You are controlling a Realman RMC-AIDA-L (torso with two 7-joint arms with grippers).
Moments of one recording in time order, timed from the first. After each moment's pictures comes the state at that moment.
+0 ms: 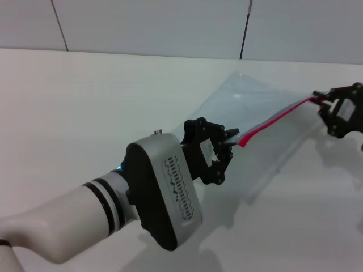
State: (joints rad) left arm -0.14 -1.91 2.37 1.46 2.86 -0.11 -2.45; right arm 0.61 2.03 -0.56 -0.35 1.38 1.08 -3.00
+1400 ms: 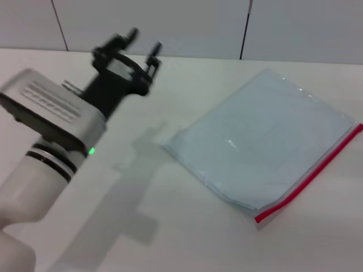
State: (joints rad) left arm -0.30 -1.95 2.35 0.93 2.34 -0.85 -2.62; right arm 0.48 2.03 0.43 -0.05 1.38 1.47 -3.00
